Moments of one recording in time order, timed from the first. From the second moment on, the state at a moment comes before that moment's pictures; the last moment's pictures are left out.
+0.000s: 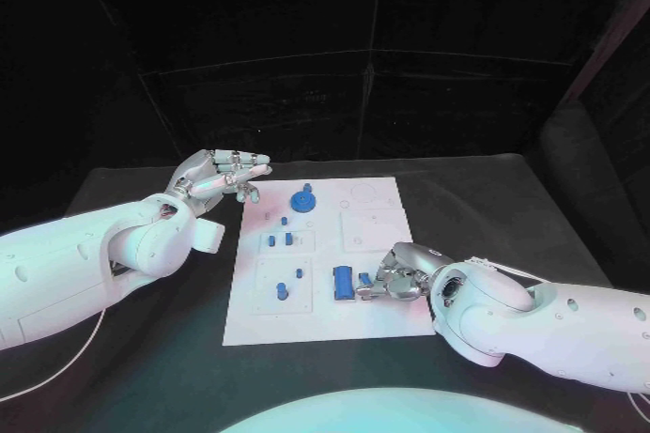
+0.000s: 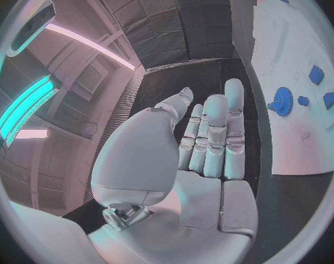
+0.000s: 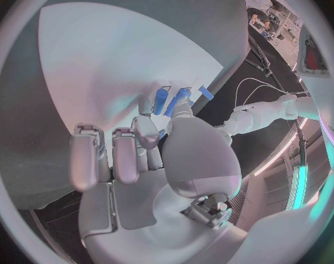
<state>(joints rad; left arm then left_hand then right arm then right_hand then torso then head) 1.22 -0.83 -0.13 1.42 -0.05 -0.18 0.43 1.37 -0.11 0.34 0.04 0.05 1.00 0.19 0.12 0.07 1.05 0.12 0.23 0.07 1.24 0.03 1.08 0.47 0.17 1.16 0.13 0.63 0.76 0.94 -0.97 -0.07 1.89 -1.44 -0.44 -0.64 1.16 -0.03 -0.26 0.29 0.06 1.10 0.06 0.27 0.30 1.40 -0.01 1.09 1.22 1.46 -0.06 1.43 1.31 0.05 1.45 0.04 1.46 1.31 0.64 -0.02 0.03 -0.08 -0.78</state>
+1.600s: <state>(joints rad) 1.22 -0.83 -0.13 1.42 -0.05 -0.17 0.43 1.37 -0.11 0.34 0.03 0.05 1.00 0.20 0.12 0.07 1.04 0.12 0.23 0.07 1.24 0.04 1.08 0.46 0.17 1.16 0.13 0.62 0.75 0.94 -1.00 -0.07 1.91 -1.42 -0.40 -0.61 1.31 0.05 -0.23 0.26 0.10 1.10 0.07 0.27 0.32 1.40 -0.01 1.09 1.23 1.46 -0.06 1.43 1.31 0.05 1.45 0.04 1.46 1.31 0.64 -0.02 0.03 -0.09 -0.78</state>
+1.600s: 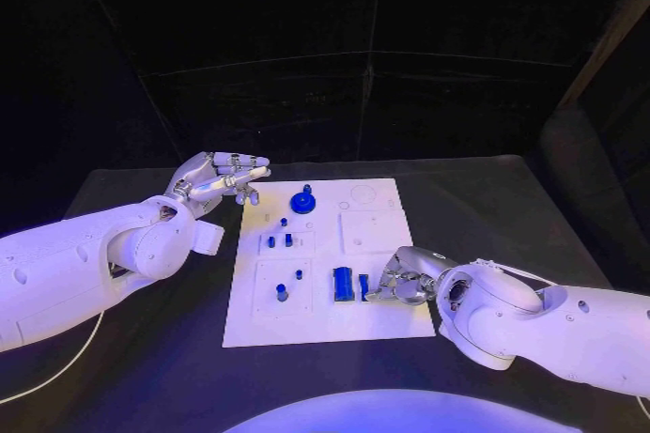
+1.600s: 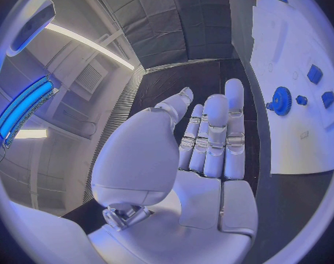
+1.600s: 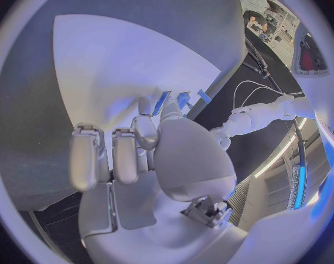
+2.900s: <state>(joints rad) 1.22 -0.83 -0.14 1.40 -0.01 -0.18 0.46 1.37 -0.11 0.31 0.04 0.05 0.99 0.19 0.13 0.07 1.04 0.12 0.26 0.07 1.17 0.04 1.04 0.41 0.17 1.13 0.14 0.59 0.74 1.10 -1.02 -0.07 1.65 -0.64 -0.53 0.13 1.53 0.10 -0.25 0.19 0.20 0.91 0.17 0.16 0.28 1.02 0.11 0.35 0.65 1.19 0.03 0.56 0.50 0.17 0.90 0.14 0.70 0.70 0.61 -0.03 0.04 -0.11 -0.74</state>
